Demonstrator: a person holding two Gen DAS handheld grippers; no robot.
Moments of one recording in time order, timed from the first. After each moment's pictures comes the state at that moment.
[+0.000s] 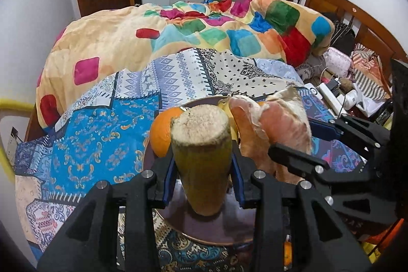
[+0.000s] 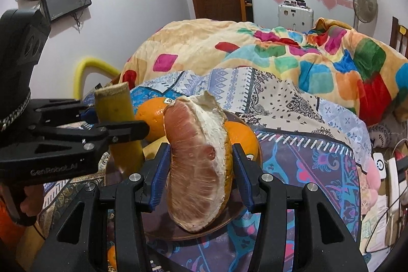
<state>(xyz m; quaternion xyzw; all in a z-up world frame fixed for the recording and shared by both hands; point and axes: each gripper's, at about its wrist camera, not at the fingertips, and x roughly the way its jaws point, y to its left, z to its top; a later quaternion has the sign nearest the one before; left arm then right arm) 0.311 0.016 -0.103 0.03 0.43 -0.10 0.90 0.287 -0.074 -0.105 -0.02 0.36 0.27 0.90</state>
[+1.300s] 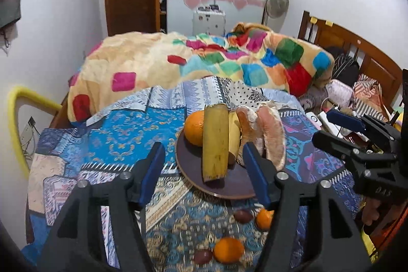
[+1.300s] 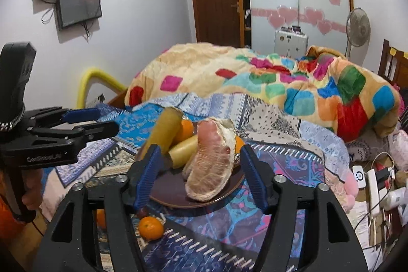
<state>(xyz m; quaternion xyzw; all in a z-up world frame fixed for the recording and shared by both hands) 0.199 0.047 -0.048 -0.01 0.34 -0.05 0.94 0.213 -0.097 -0.044 -0.03 0.28 0.26 0.92</state>
